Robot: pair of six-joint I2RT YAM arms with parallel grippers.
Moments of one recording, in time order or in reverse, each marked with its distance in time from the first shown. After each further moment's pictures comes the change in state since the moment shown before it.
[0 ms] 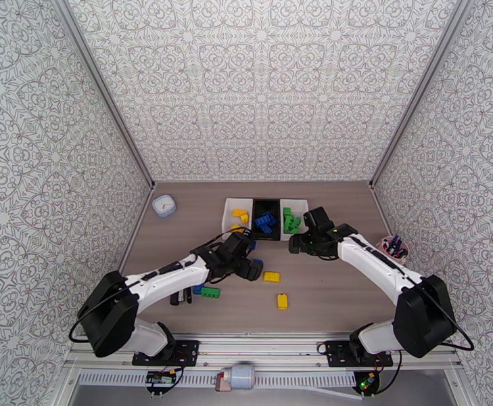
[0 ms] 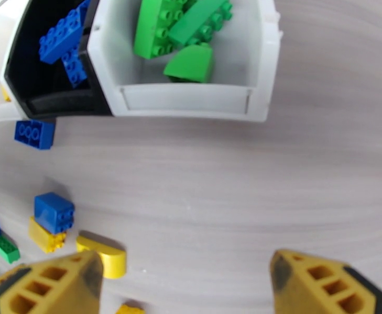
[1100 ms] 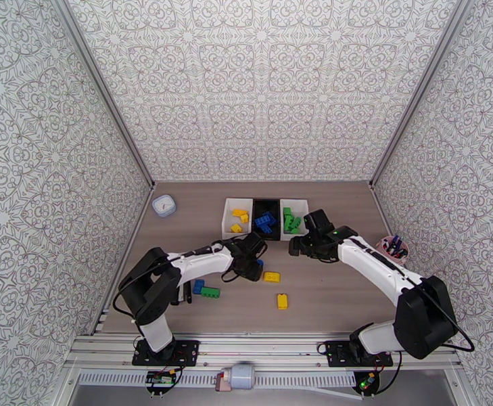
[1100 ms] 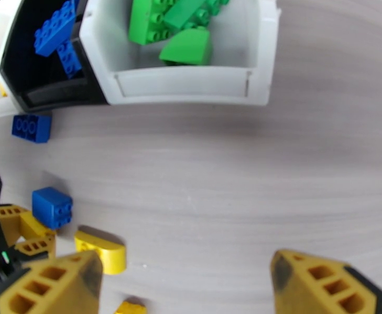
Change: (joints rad) left arm -0.008 0.196 0.152 -0.121 0.060 -0.055; right arm 0.003 -0.011 -0.029 0.004 -0.019 0.026
